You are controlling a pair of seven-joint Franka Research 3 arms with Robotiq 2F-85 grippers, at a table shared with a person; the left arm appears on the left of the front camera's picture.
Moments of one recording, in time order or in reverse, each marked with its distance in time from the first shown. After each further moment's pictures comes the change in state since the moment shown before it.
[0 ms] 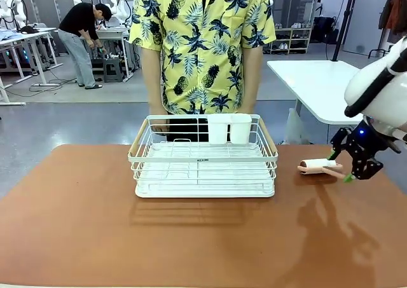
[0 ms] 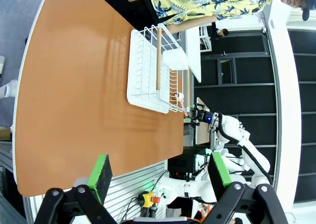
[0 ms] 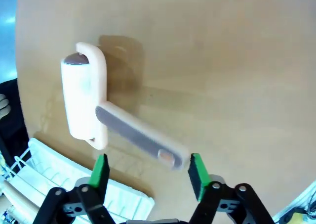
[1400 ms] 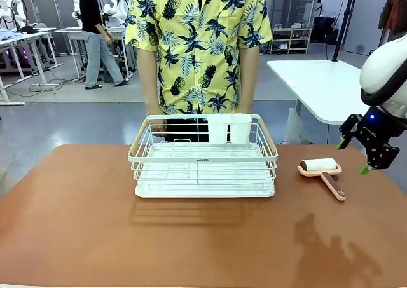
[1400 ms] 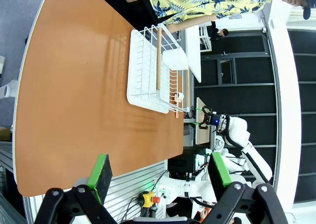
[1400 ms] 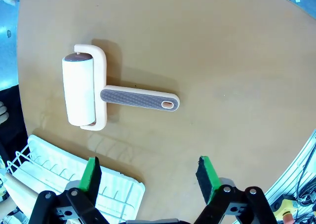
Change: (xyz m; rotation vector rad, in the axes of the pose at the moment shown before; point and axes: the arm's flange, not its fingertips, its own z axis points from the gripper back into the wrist) left arm 0.000 0.000 0.000 0.000 0.000 0.000; right arm -0.010 0.001 0.046 -0.057 -0.038 -0.018
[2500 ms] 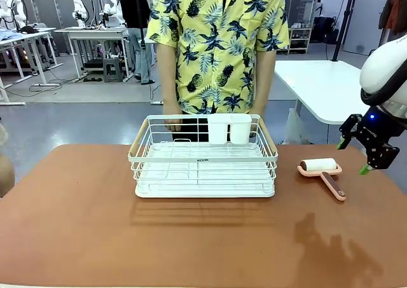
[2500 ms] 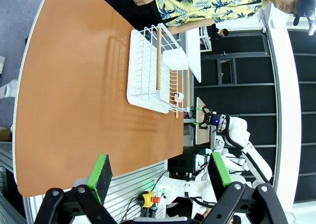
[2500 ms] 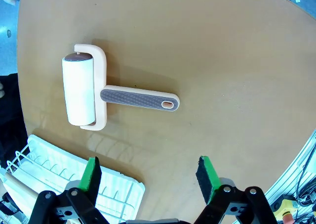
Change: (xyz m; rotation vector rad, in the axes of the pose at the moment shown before) left arm 0.000 0.000 0.000 0.000 0.000 0.000; right arm 0.000 0.000 0.000 0.000 0.000 0.001
